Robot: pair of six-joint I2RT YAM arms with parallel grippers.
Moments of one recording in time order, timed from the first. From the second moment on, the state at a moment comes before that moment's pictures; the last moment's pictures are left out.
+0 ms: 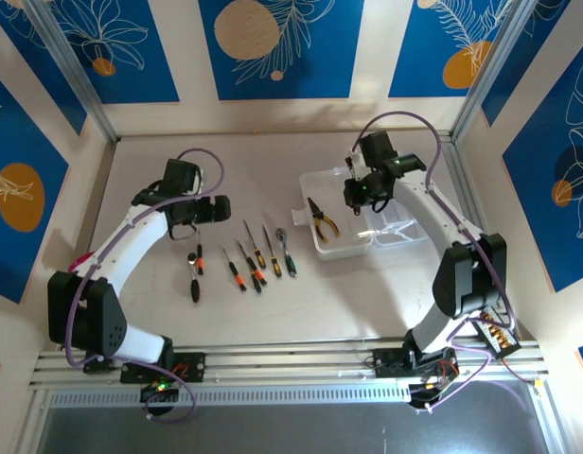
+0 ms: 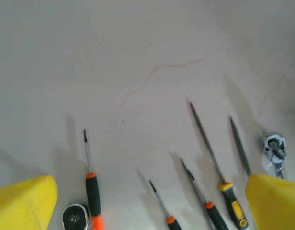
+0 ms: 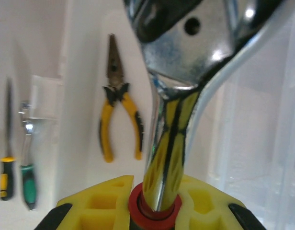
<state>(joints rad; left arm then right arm) -0.25 1.43 1.13 -0.70 0.03 -0.30 0.31 1.67 1.47 -0.93 -0.07 0.06</state>
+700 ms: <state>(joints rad) -0.25 1.42 1.08 -0.69 0.03 -0.30 0.40 1.92 1.63 -1.06 0.40 0.06</state>
